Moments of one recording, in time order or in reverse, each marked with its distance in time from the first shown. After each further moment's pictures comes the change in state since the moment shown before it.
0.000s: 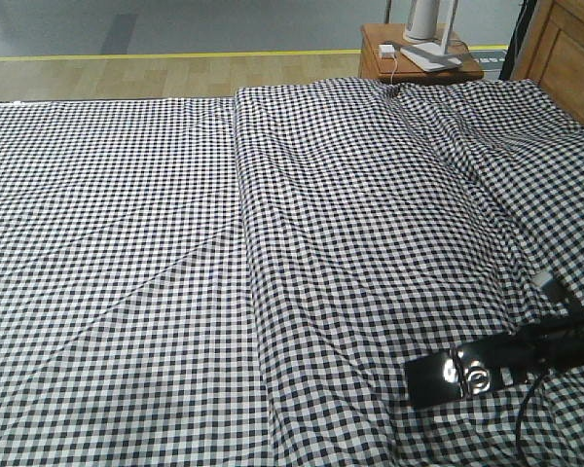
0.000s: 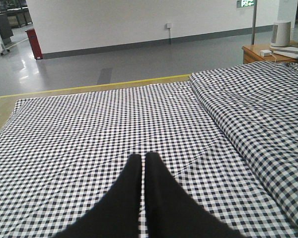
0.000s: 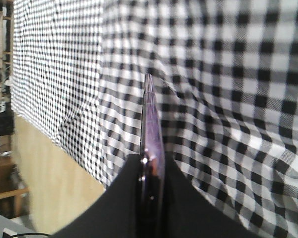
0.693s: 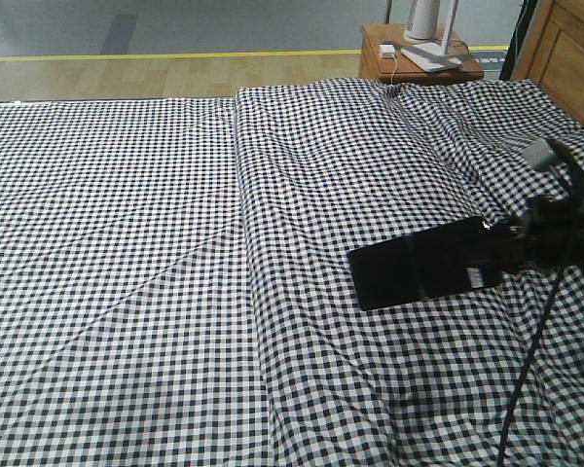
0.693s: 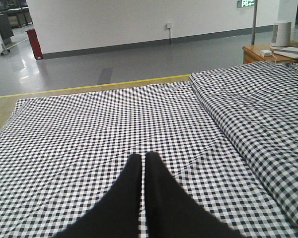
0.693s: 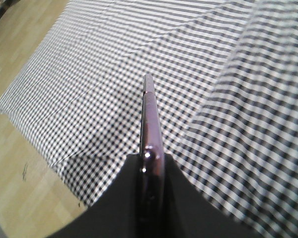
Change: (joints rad) left arm 0.000 0.000 0.000 0.000 0.000 0.000; right arm 0.263 -0.726 0.196 0.125 0.033 -0.002
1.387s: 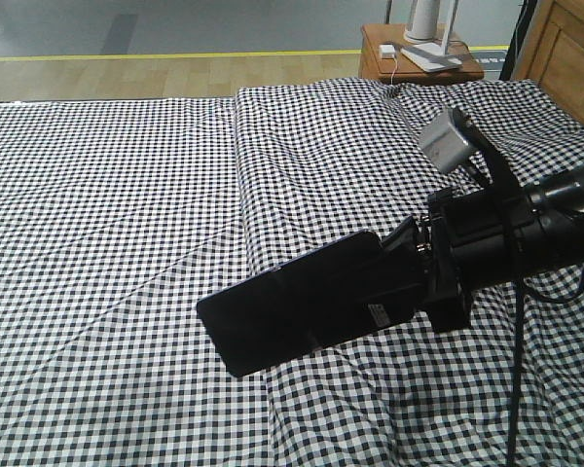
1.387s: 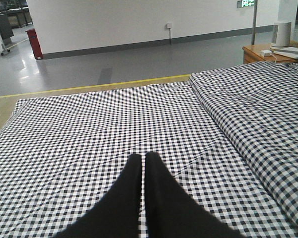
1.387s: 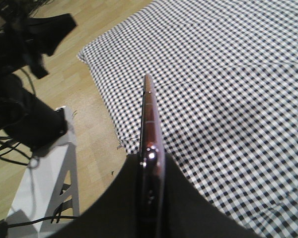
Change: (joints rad) left arm 0.000 0.000 0.000 0.000 0.000 0.000; right arm 0.425 -0.305 0.008 0.000 0.035 0.141
